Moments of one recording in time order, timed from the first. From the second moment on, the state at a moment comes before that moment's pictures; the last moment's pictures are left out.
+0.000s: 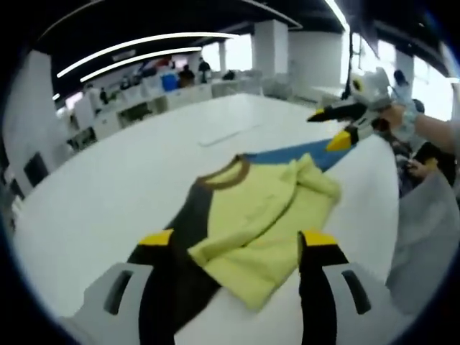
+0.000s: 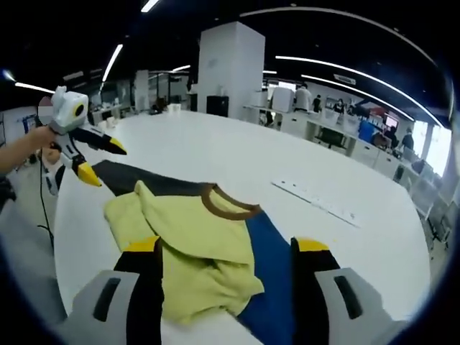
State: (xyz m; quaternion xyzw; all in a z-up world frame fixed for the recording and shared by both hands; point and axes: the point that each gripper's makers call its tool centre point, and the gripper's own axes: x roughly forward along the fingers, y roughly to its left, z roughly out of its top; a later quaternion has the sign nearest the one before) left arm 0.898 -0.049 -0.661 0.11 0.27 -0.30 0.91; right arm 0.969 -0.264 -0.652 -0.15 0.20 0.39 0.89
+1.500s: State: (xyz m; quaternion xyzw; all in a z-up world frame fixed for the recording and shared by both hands) left arm 0.792 -0.020 -0.585 0.12 0.25 -0.33 0.90; right arm 0.845 -0.299 -0.585 -0.16 0.16 0.42 0.88
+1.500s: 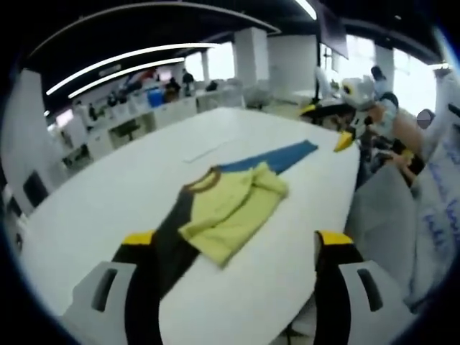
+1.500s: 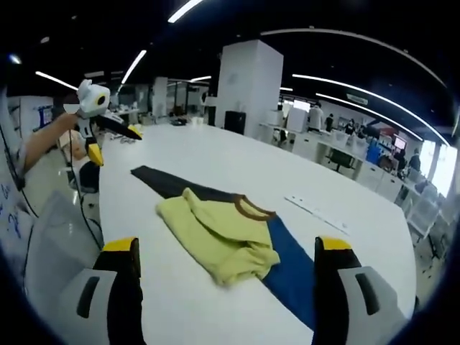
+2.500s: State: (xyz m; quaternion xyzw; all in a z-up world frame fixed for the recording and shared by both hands) left arm 0.732 -0.023 -0.591 0.10 0.26 -0.32 0.90; right arm 0.787 -0.337 -0.586 -0.12 0.17 0.40 0.89
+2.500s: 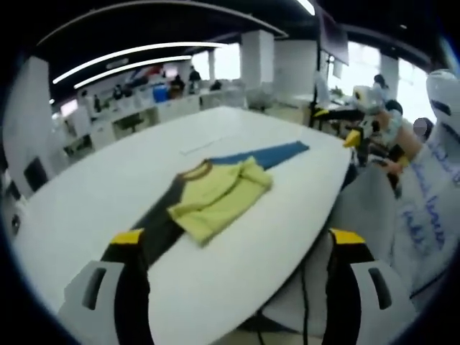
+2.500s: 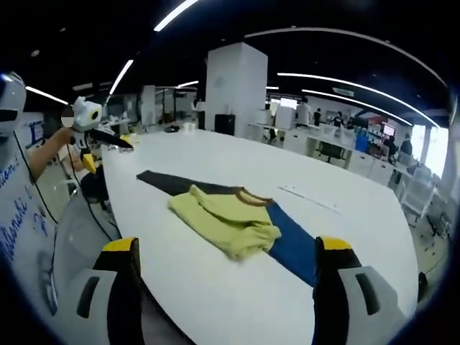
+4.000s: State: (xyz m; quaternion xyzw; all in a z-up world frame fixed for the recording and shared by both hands) left arm 0.739 -0.016 -0.595 0.04 0.25 -0.30 0.92; right arm 0.788 -0.331 -0.601 -0.11 0.19 0.40 0.89
